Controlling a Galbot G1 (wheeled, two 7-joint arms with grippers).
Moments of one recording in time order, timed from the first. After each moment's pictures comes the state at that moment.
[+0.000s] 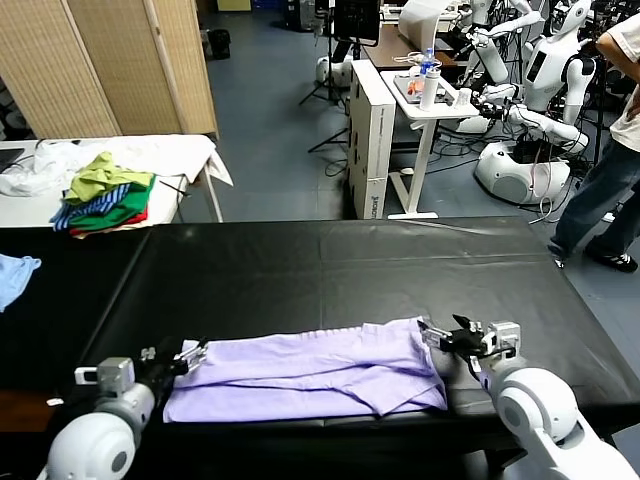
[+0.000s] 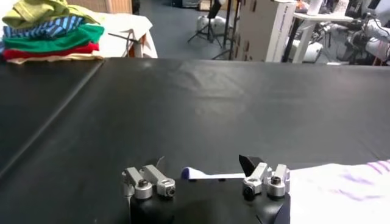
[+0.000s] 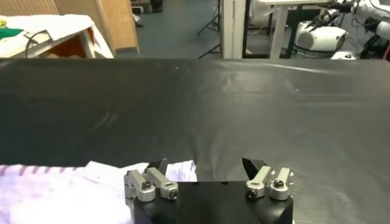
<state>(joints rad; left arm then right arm) 1.50 -1.01 -0.60 -2.10 -0.72 0.57 -0.26 -1.22 0.99 0.39 1.97 0.72 -0.64 0.22</state>
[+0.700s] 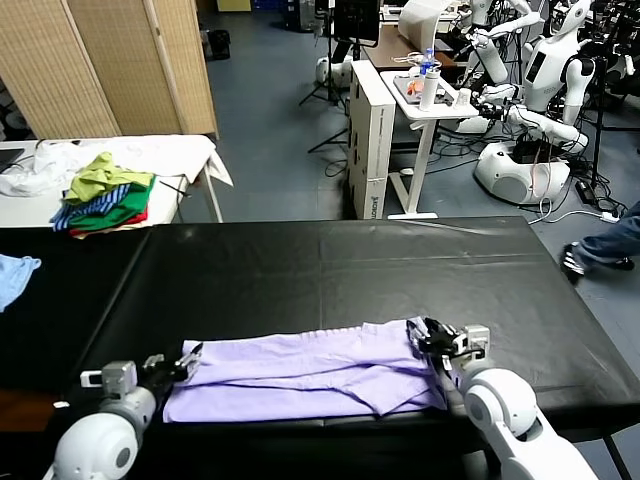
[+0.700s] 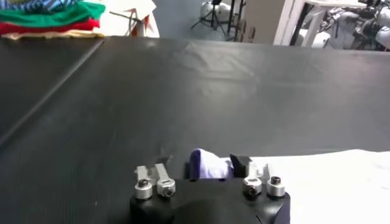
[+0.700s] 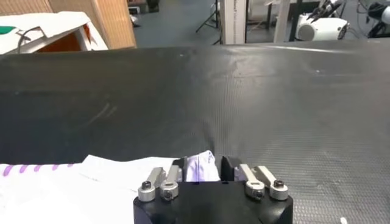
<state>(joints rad) 1.49 -1.03 -0.59 -2.03 -0.72 0.56 -0.23 -1.21 1.07 0.35 1.90 0.64 -0.61 0.22</state>
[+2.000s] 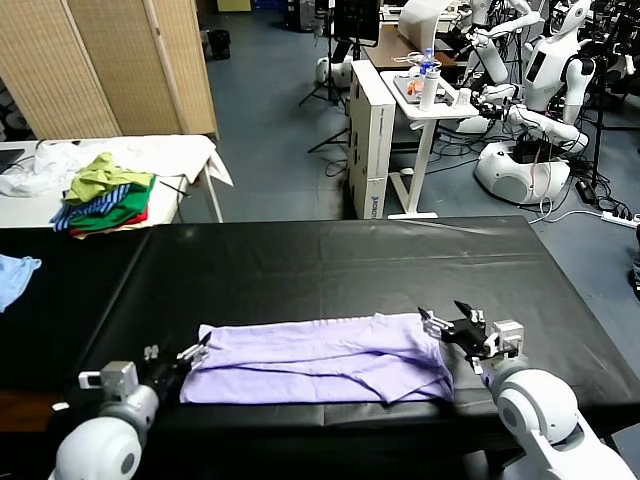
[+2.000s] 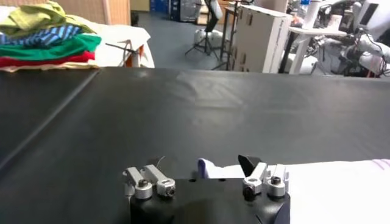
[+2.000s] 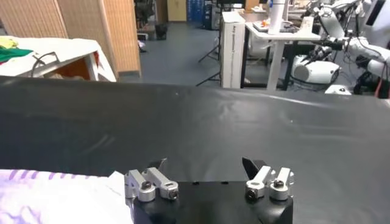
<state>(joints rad) 1.55 -1.12 -0.62 -2.10 -0.59 0.50 -0.17 -1.27 0.96 0.46 2.03 0.64 -0.55 0.13</state>
